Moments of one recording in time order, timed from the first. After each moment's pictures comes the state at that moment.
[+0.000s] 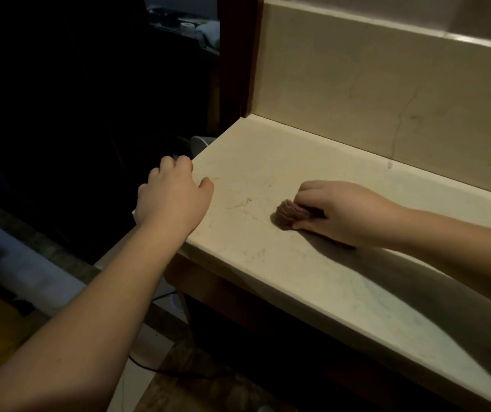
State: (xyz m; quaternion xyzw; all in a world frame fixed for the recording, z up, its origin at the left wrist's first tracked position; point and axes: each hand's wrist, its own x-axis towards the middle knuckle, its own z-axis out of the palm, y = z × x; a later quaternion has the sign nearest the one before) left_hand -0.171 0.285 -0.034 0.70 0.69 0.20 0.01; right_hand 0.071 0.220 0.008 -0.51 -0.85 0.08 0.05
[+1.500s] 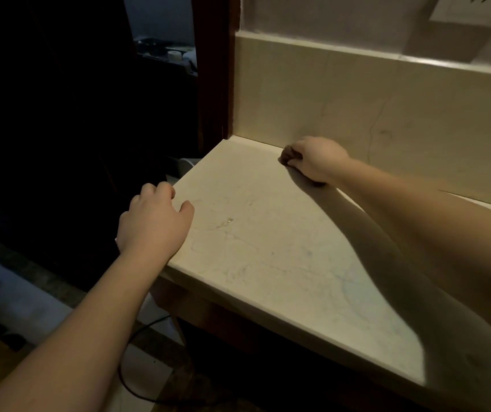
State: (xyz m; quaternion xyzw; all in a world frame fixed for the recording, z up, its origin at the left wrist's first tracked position) left_hand -0.170 0.279 -0.028 0.69 0.69 0.20 0.02; right_hand 0.128 0.354 0.005 -0.70 -0.71 -0.05 0.04
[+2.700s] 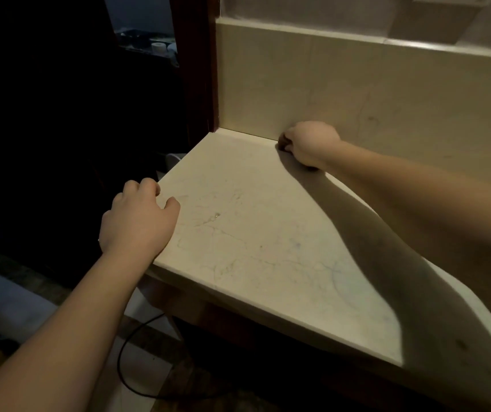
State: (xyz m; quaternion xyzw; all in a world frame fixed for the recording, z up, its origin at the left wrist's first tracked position) left_hand -0.170 0.283 -0.031 0.70 0.68 0.20 0.01; right_hand 0.138 0.363 0.009 -0.73 -0.68 -0.10 0.00
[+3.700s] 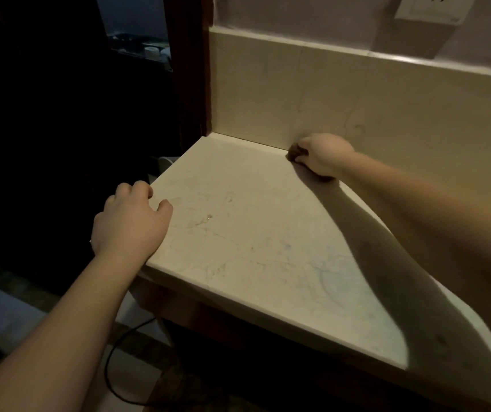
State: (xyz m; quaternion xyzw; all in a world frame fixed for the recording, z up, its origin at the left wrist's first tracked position) left_hand -0.169 0.281 -0.031 0.70 0.69 0.20 0.01; right_hand 0.171 0.333 0.009 -0.73 -0.68 -0.06 0.01
